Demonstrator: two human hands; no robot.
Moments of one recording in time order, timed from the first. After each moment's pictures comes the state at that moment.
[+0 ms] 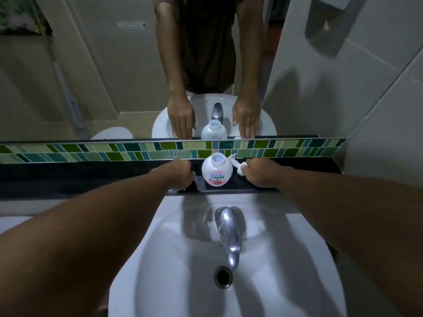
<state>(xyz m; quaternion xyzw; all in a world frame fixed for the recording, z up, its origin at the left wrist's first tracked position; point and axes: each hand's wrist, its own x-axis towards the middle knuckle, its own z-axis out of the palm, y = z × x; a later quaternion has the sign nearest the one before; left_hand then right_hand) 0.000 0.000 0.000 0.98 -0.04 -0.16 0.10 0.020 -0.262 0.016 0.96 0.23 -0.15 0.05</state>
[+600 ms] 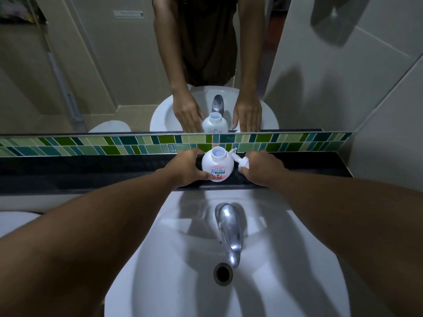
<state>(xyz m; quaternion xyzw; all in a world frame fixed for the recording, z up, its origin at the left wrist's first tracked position) 0.000 -0.018 -0.010 0.94 -0.01 -0.11 0.32 0.018 -0.255 0.000 0.99 0.06 -0.07 -0.11</state>
